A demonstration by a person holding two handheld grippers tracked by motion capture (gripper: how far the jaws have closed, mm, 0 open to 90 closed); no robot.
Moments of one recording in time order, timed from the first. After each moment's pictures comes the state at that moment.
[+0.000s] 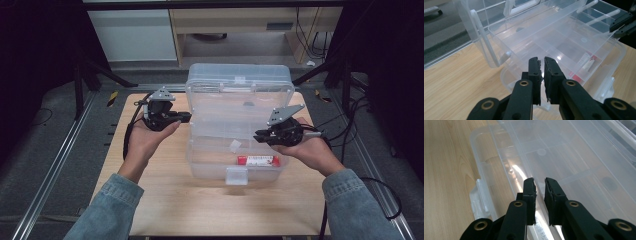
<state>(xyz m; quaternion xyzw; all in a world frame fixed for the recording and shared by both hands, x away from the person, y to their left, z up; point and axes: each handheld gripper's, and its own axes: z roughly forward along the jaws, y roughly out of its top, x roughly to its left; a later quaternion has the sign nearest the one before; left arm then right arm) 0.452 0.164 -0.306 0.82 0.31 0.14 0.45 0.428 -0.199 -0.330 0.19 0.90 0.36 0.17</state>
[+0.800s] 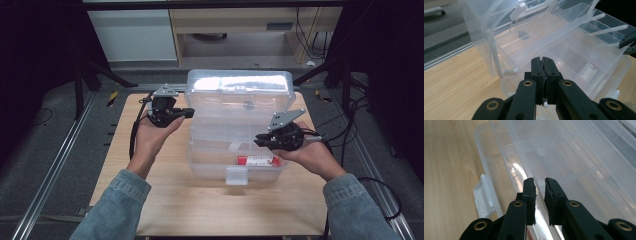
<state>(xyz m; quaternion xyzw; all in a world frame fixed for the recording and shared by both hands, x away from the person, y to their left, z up) 0.464 0.156 -0.310 0.81 0.33 0.15 0.46 0.419 -0.200 -0.337 0.19 0.90 0.36 0.16</state>
